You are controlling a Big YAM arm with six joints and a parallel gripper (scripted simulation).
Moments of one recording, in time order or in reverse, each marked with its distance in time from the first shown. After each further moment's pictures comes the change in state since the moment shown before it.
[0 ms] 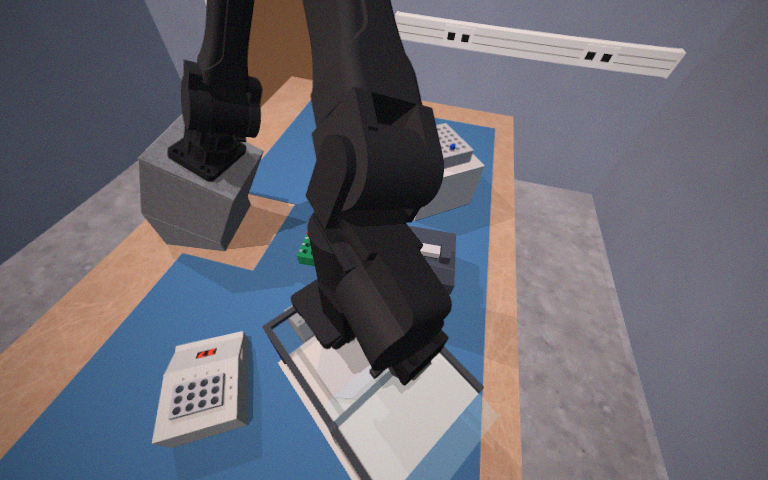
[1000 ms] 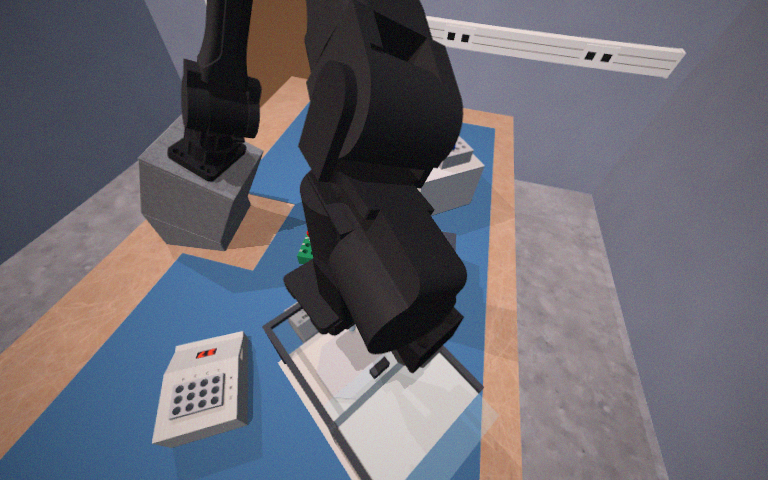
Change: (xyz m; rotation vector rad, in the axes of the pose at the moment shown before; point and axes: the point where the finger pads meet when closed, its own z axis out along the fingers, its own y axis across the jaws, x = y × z) arm -0.003 -0.001 -0.041 0.002 -0.005 -0.002
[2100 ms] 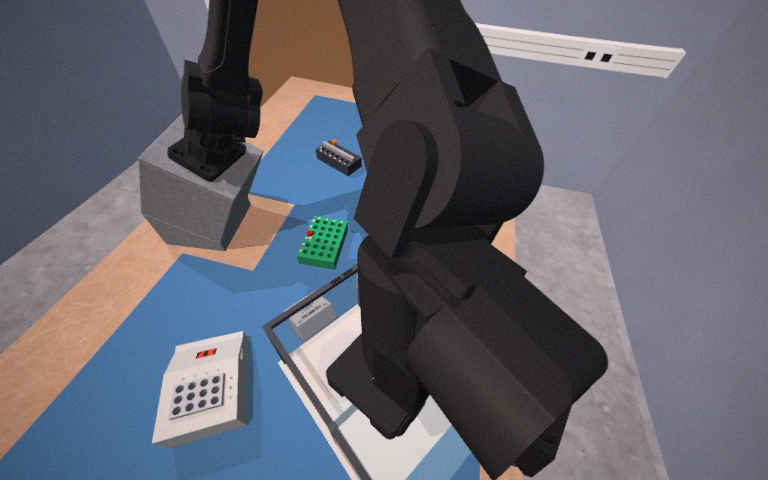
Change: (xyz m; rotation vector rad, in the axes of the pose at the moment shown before) arm -0.098 -0.019 -0.002 0.090 -0.151 -0.170
